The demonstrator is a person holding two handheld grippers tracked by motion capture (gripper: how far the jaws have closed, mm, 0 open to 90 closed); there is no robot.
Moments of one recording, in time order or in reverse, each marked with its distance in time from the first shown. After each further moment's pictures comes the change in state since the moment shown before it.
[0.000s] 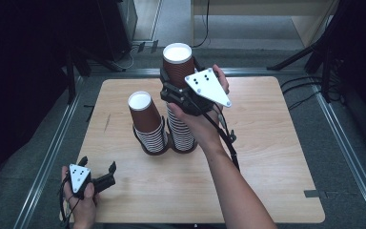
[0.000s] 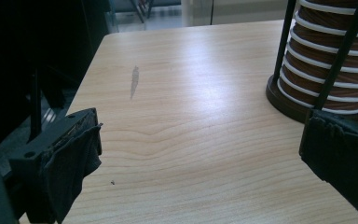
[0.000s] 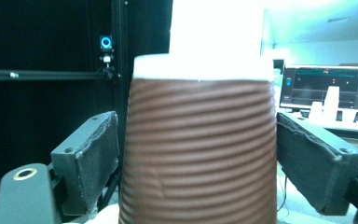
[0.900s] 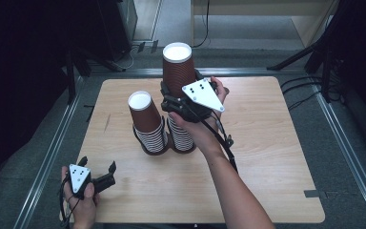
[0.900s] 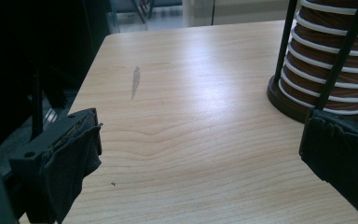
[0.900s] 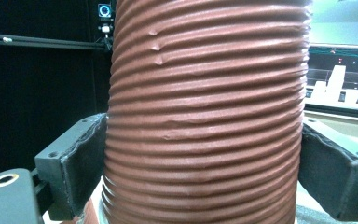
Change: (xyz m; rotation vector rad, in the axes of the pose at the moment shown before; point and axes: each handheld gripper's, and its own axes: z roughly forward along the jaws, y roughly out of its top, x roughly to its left) left arm 0.000 0.000 0.000 -0.002 0.004 0.001; right arm -0.003 -0.036 0.002 0.100 0.007 -0.028
